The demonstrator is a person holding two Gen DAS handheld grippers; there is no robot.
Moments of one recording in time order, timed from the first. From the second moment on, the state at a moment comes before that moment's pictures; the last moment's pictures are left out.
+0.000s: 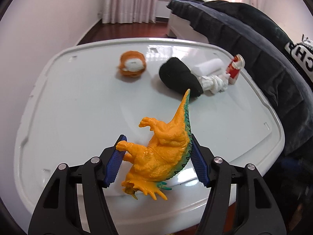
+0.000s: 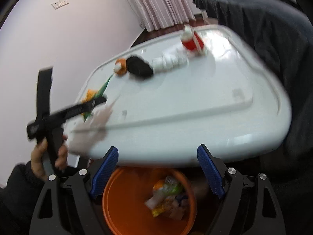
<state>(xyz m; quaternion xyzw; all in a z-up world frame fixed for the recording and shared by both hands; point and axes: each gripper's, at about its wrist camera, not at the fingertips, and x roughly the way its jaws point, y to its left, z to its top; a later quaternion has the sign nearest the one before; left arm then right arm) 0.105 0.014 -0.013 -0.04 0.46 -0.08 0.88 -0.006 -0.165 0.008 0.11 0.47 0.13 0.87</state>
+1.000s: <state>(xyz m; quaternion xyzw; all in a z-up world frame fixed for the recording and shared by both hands) 0.069 0.022 0.002 -0.04 0.42 -0.05 0.91 0.212 -0.162 -0.042 -0.01 0.43 -0.05 0.90</state>
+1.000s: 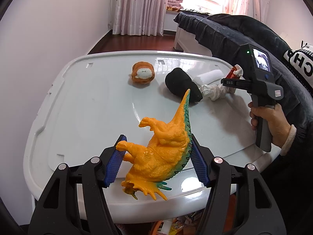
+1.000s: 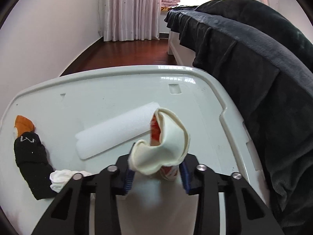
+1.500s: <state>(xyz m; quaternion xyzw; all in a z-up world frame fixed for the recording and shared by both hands) 0.044 0.002 0.026 -0.03 0.40 -0.06 0.91 0.115 -0.159 0.039 0.01 0.38 0.04 0.92</state>
